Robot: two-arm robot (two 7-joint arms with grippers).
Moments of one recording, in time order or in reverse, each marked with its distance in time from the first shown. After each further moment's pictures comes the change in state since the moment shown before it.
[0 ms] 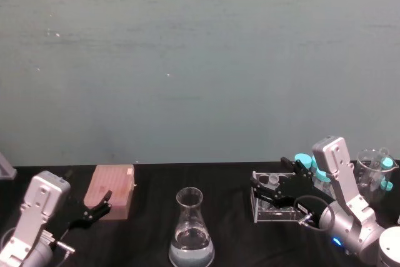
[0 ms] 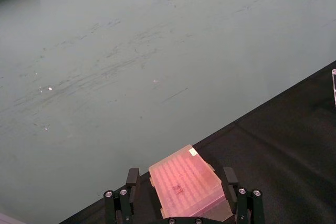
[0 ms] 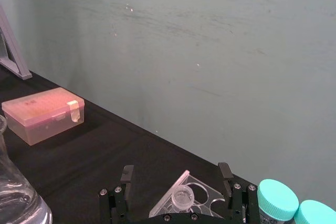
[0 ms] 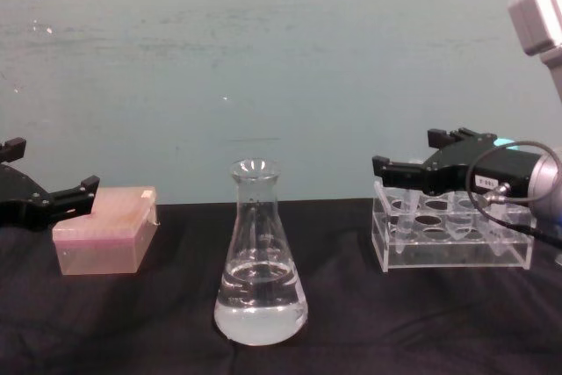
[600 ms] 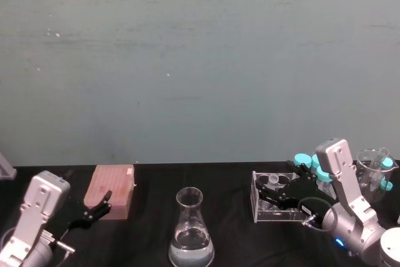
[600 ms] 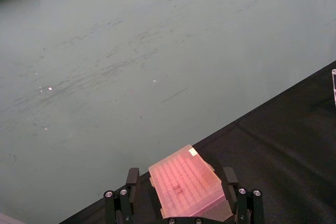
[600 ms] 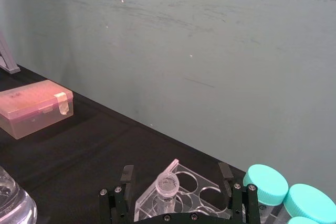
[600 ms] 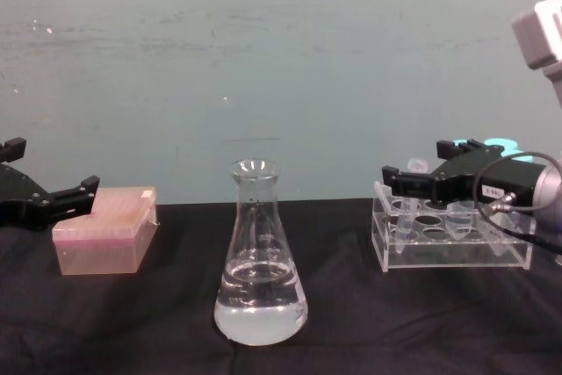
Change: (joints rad) left arm 0.000 0.000 0.000 0.000 0.000 0.000 0.000; right arm 0.021 -0.010 0.014 0.065 -0.004 -0.011 0.002
